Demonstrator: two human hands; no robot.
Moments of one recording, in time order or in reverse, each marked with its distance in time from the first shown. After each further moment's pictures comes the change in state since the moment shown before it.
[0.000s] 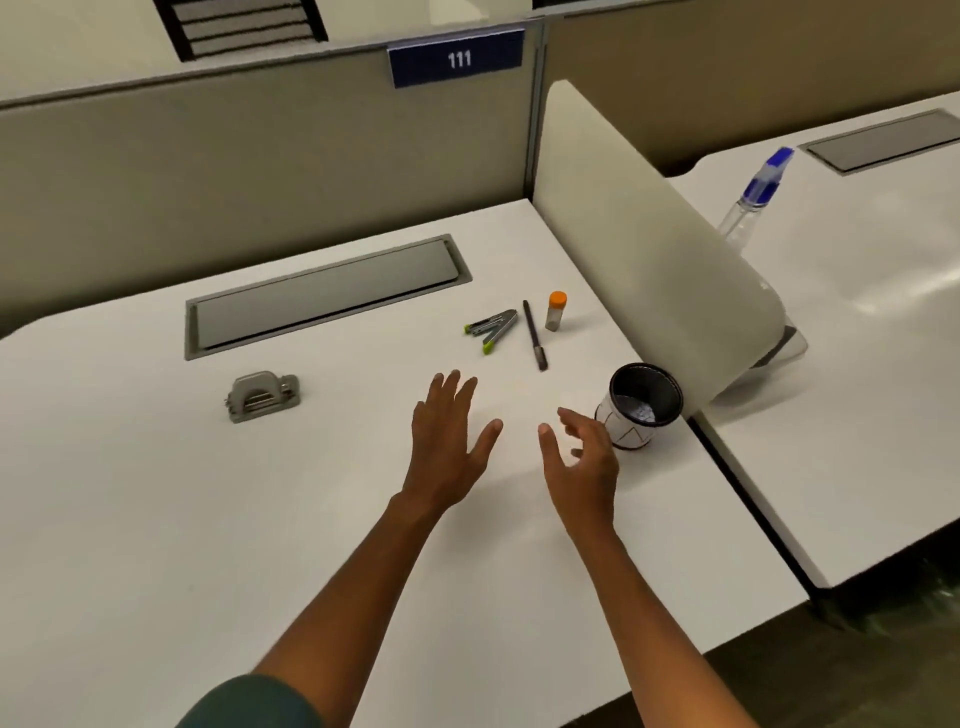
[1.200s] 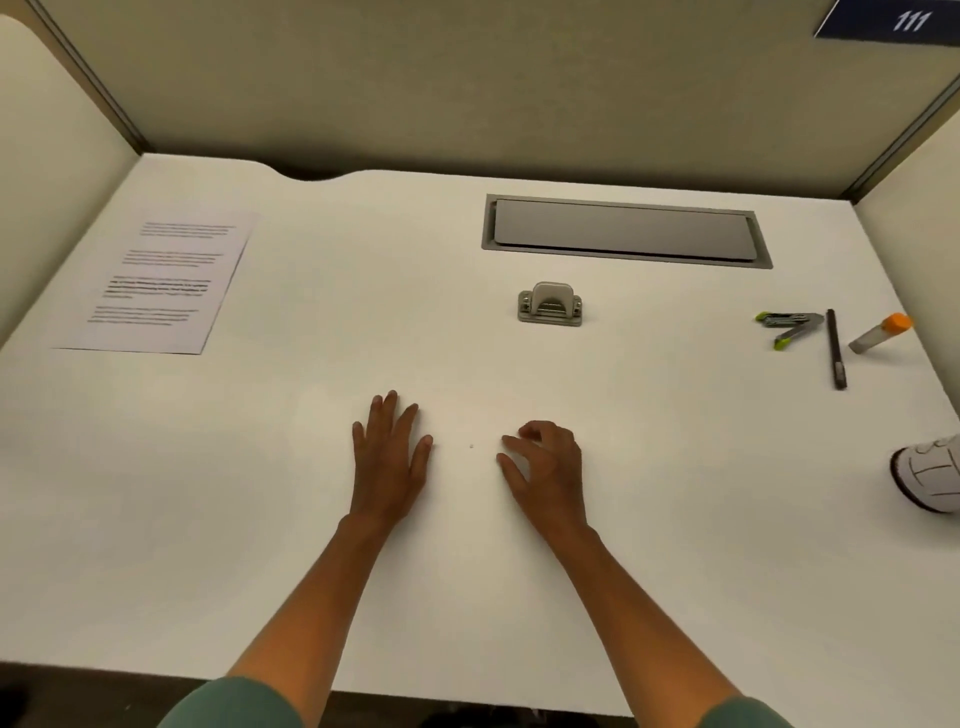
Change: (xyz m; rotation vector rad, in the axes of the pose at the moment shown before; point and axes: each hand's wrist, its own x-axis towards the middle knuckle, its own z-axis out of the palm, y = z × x) left_hand -0.244 -0.287 -0.171 0.129 0.229 -0.491; right_hand -0.224 -0.077 0.236 -0.384 -0.643 -0.491
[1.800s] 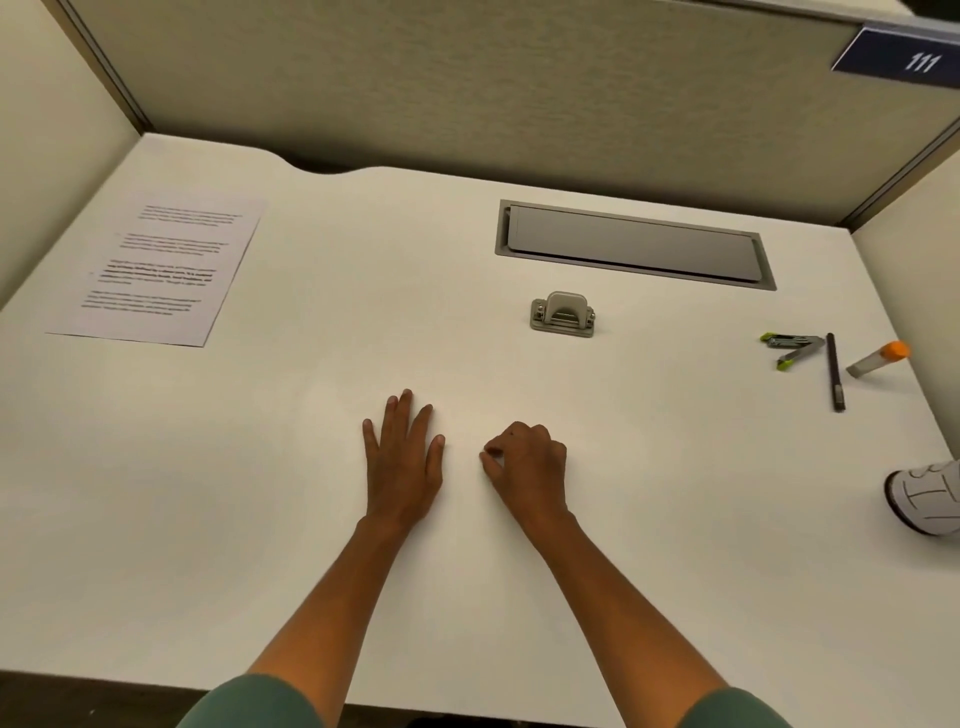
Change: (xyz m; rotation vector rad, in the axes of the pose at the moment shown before) left_hand 0.004 0.004 0.001 0.043 0.048 -0.006; right_hand 0.026 -0.050 0.013 -0.344 -0.223 0.040
